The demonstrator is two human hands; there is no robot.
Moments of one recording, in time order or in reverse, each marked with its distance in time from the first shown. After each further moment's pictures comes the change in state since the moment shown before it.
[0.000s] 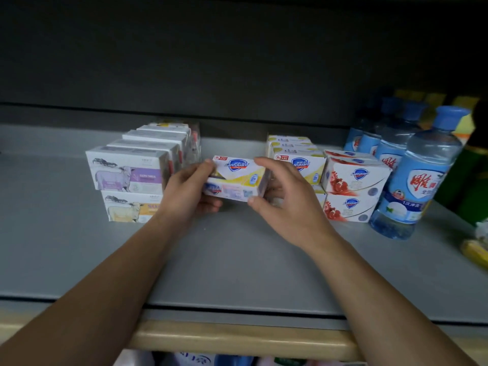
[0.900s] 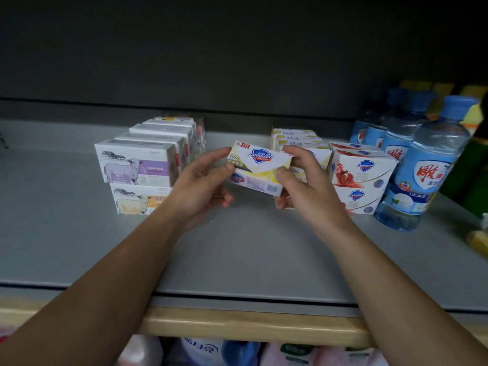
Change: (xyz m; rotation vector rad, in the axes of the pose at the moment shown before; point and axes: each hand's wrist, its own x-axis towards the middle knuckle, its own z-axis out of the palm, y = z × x) left_hand -0.008 0.002 0.000 -0.074 -0.295 0.029; right_hand 0.000 0.006 -0.005 0.335 0.124 0.290
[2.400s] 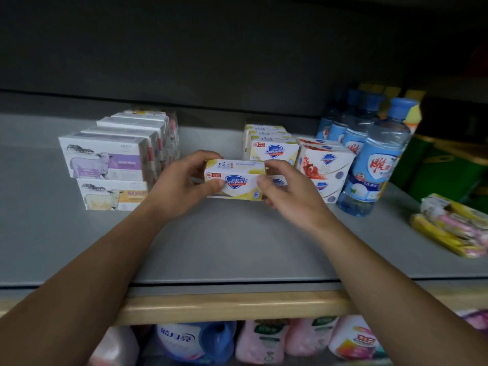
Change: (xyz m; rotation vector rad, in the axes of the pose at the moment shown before) left_hand -0.001 -0.005 -0.005 0.644 -0.121 0.326; right_hand -0.019 -0.004 -0.027 -0.416 -0.031 0.044
